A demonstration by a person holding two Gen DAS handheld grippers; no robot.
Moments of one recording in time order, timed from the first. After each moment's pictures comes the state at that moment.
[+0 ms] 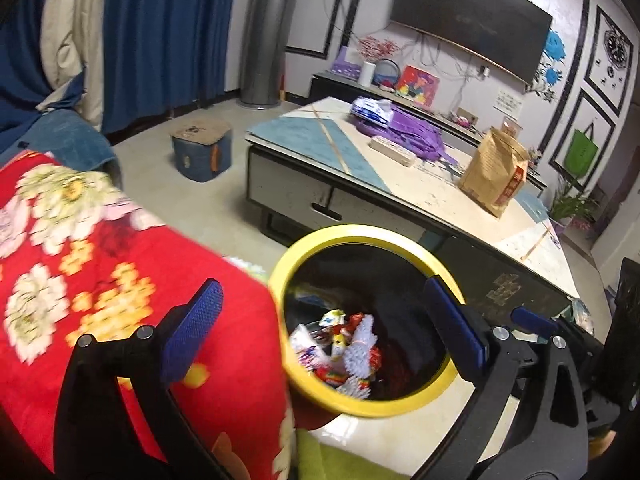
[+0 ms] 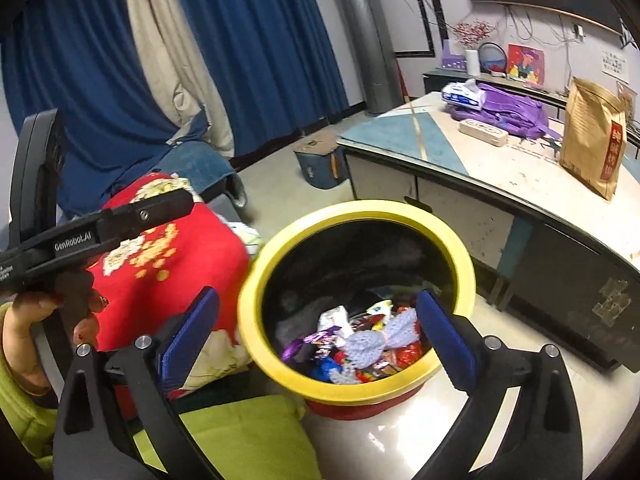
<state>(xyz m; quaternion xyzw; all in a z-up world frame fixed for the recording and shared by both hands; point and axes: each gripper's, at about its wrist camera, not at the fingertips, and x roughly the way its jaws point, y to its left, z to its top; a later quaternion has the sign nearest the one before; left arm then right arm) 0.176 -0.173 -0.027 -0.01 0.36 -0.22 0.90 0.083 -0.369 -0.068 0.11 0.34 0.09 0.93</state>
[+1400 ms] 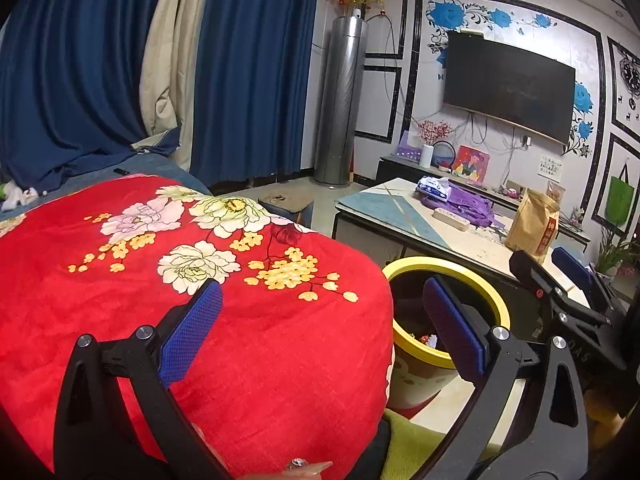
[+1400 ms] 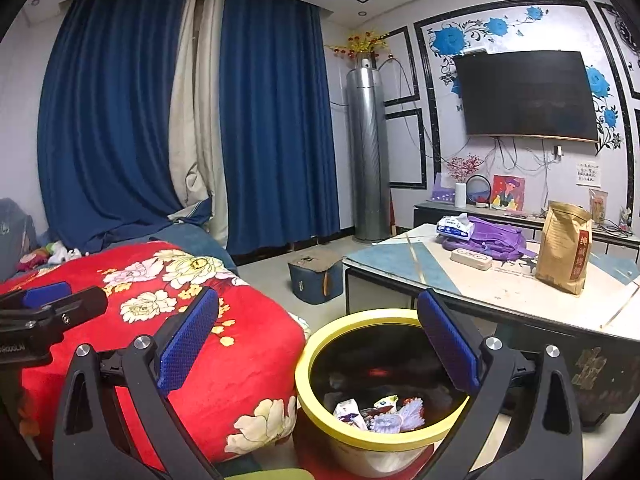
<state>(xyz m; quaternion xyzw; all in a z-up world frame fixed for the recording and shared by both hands) 0.029 -0.052 -0.010 -0.03 0.21 -0.10 0.97 0.000 -0.268 -0.039 0.02 0.10 0.03 0.99</state>
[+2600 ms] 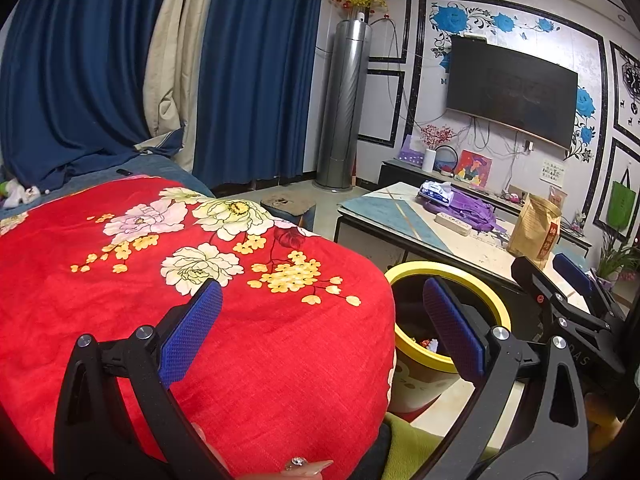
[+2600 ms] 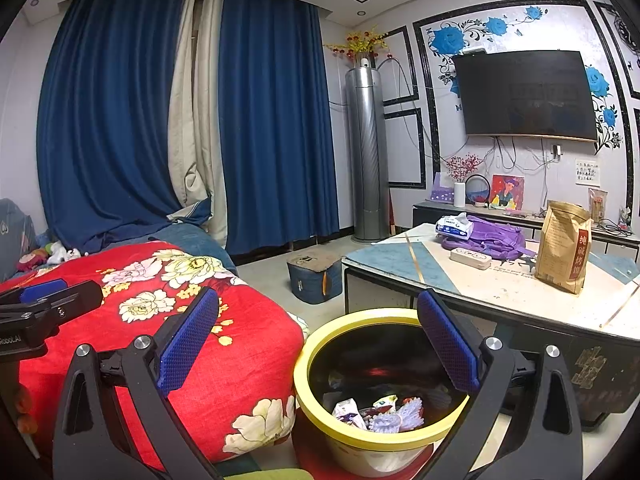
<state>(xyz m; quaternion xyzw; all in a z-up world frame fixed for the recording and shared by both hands) 0.028 -0.050 -0.008 -0.03 0.21 -0.10 0.97 -0.001 -0.273 -0.039 0.02 0.10 0.03 0.99</state>
